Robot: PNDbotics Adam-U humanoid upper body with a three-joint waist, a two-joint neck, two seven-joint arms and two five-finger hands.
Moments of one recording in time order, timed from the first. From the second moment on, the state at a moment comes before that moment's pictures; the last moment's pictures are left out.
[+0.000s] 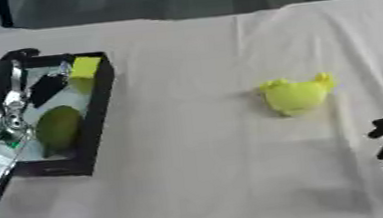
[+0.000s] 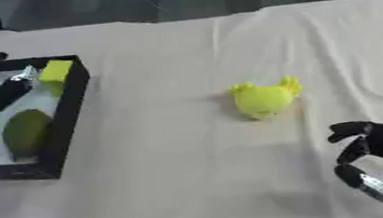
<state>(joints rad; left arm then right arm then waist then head) -0.78 0.56 -0.26 -1.27 -0.25 0.47 0.34 0.03 -1.02 0.23 -1.99 -0.28 -0.22 -0.06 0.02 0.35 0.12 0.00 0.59</state>
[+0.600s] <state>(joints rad) -0.77 0.56 -0.24 -1.37 -0.21 0.49 0.33 0.04 -1.02 0.23 -1.99 -0.28 -0.22 -0.09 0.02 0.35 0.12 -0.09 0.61</state>
